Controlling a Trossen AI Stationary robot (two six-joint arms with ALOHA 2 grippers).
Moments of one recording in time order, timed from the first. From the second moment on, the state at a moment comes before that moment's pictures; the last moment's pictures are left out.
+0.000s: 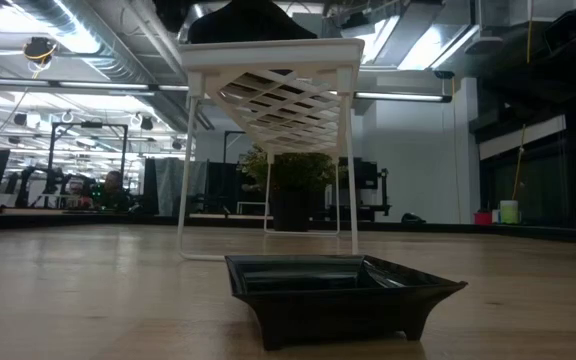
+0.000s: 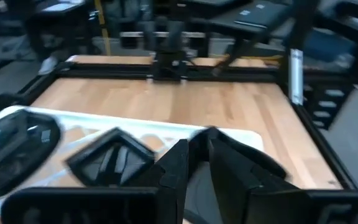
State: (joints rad) left arm -0.30 1.12 0.77 0.05 -0.35 -0.14; right arm 0.08 0.00 0.01 0.02 0.05 0.00
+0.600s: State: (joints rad) left arm -0.54 1.30 0.77 0.05 -0.48 -0.14; right arm 0.08 0.00 0.01 0.02 0.05 0.00
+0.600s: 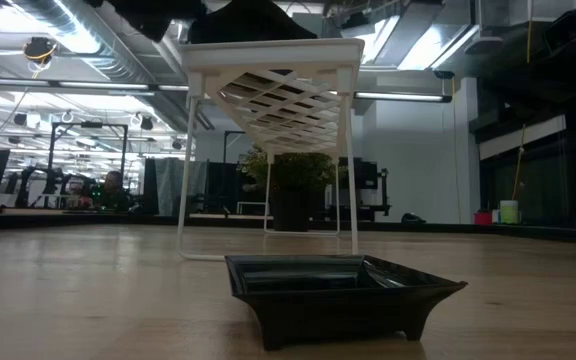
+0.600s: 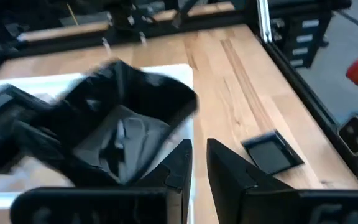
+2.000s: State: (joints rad) left arm -0.63 1.68 1.13 -0.12 -0.37 0.49; right arm 0.08 0.00 0.01 0.02 0.05 0.00
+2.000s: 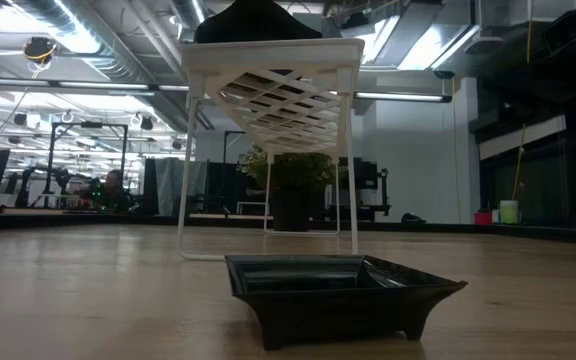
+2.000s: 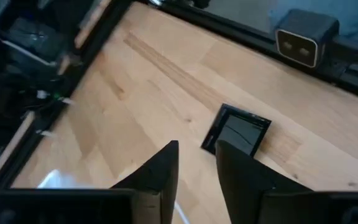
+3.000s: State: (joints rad) left arm -0.61 2.06 1.40 -0.29 -0.17 0.55; right arm 0.08 0.00 0.01 0.02 0.05 0.00
